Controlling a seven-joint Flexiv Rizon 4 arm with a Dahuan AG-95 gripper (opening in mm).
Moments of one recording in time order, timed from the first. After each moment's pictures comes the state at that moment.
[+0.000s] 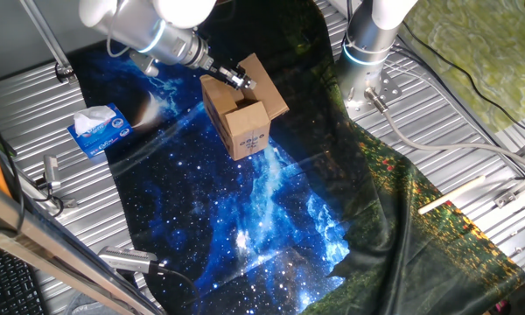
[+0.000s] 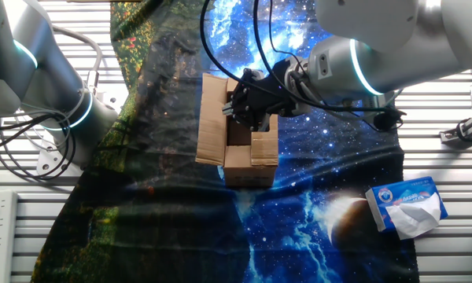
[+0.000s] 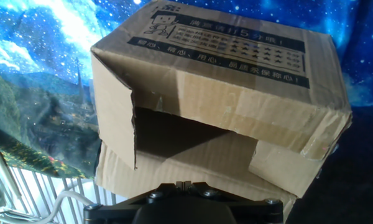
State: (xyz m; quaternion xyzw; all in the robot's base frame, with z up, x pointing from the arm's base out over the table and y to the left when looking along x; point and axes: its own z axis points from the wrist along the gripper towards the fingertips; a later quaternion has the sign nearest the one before) arm 0.349 -0.025 0.170 0.10 -0.93 -0.11 0.33
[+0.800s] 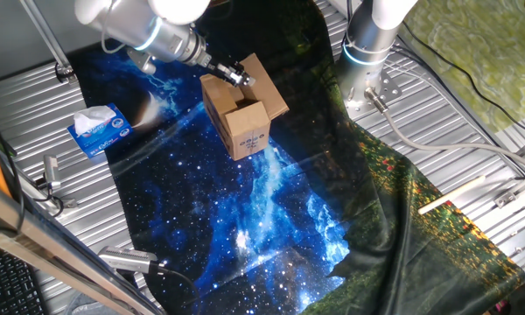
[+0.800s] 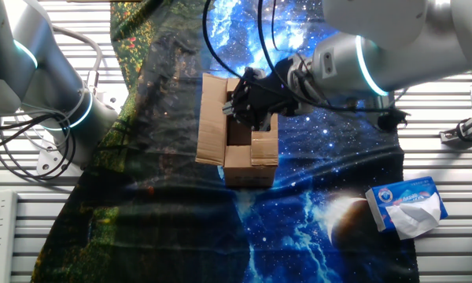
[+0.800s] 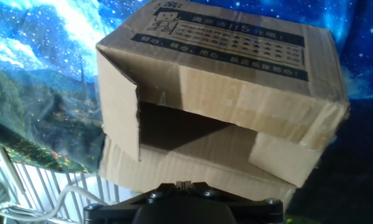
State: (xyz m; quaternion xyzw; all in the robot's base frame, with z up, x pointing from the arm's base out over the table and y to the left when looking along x) arm 0.348 -0.037 0.179 0.09 -0.93 -0.11 0.34
